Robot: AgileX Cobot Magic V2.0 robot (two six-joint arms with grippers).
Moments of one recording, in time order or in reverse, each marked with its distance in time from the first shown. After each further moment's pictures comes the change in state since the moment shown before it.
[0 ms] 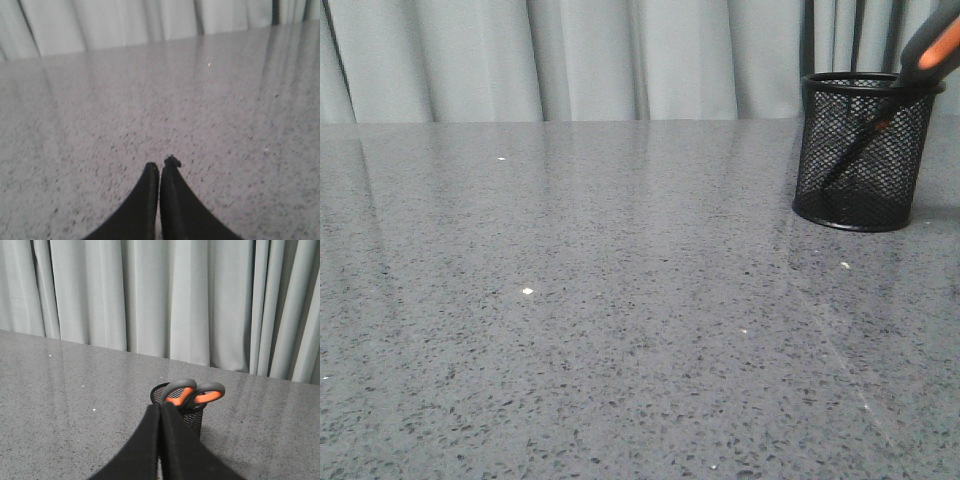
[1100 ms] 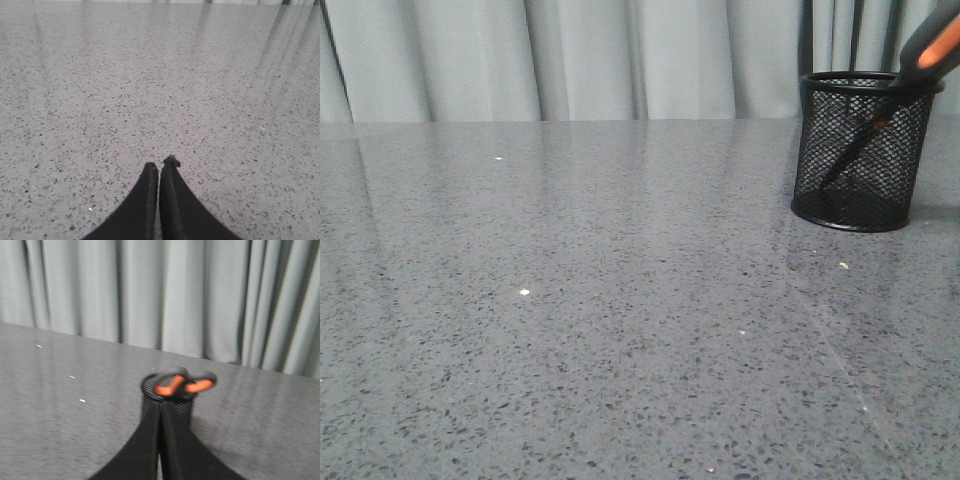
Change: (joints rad) left arm 0.025 0.000 0.000 -0.129 0.081 0.000; right arm -0.009 0.000 0.074 -0.065 -0.056 0.022
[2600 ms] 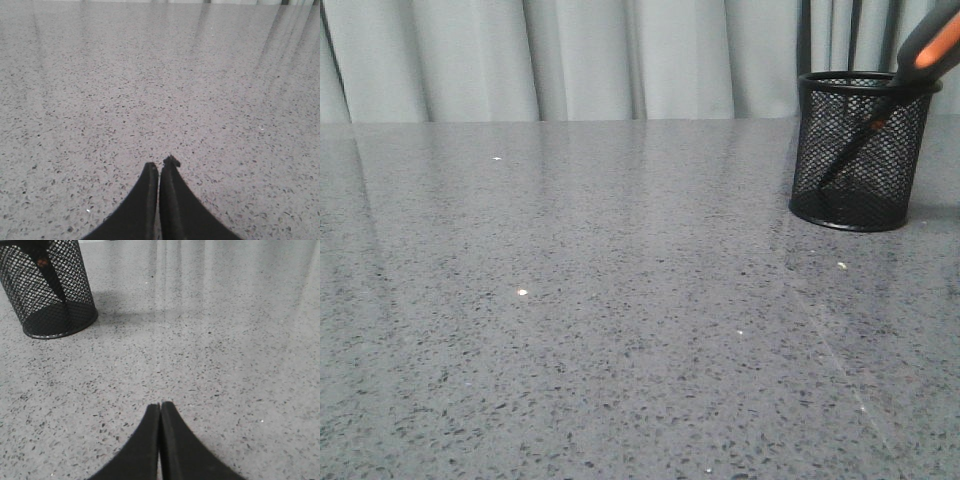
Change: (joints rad) left arm 0.000 0.000 0.000 -0.002 0.000 -0.002; right arm -0.143 0.000 0.445 -0.258 -0.178 0.366
